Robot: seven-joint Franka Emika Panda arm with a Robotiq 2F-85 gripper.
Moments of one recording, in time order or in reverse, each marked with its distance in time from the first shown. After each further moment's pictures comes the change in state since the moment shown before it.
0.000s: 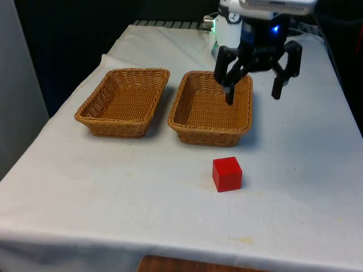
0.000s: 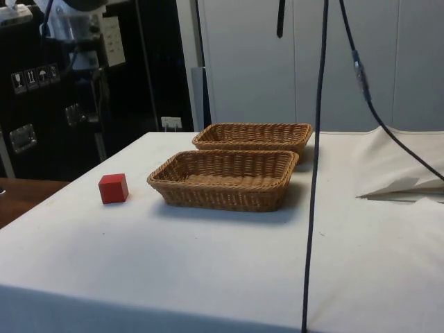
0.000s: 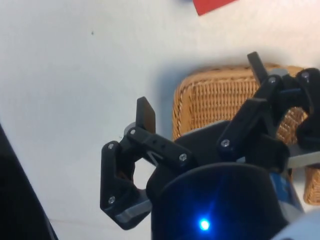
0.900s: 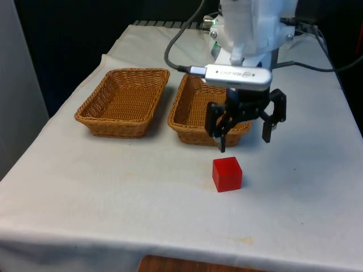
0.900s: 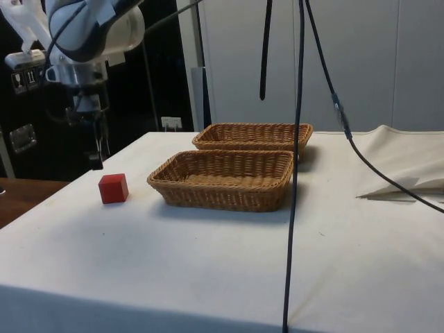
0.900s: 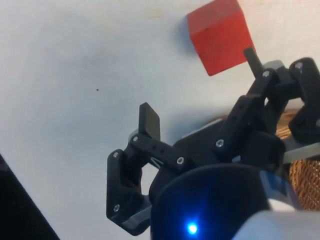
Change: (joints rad) arm -0.037 0.213 -0.028 0.146 0.164 0.045 -0.130
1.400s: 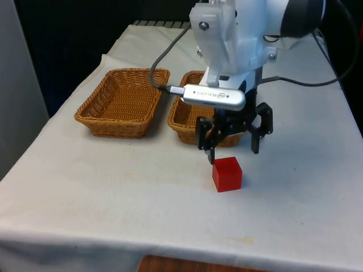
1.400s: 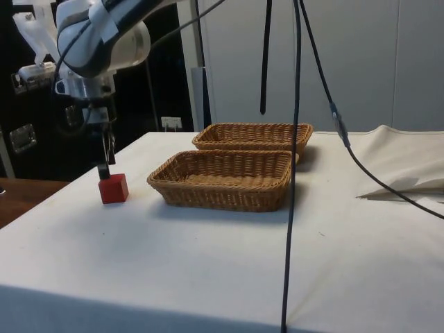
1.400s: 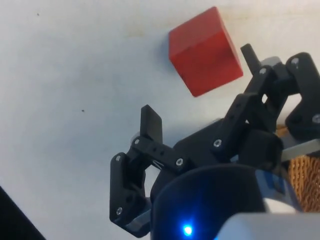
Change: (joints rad) arm -0.015 0.054 -0.021 0.010 0.047 0.032 -0.061
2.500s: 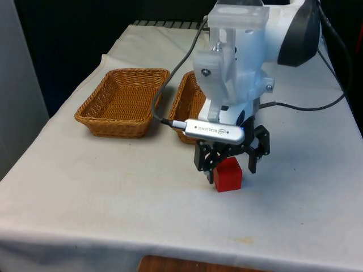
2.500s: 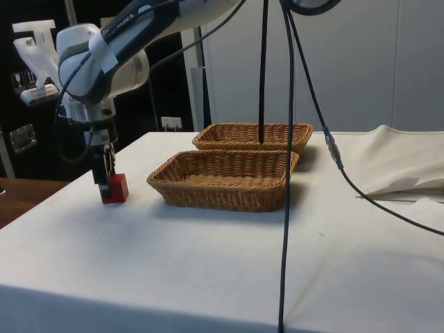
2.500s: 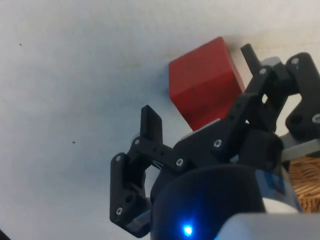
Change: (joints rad) arm -0.011 0.125 -0.004 0.107 0.017 0.002 0.000
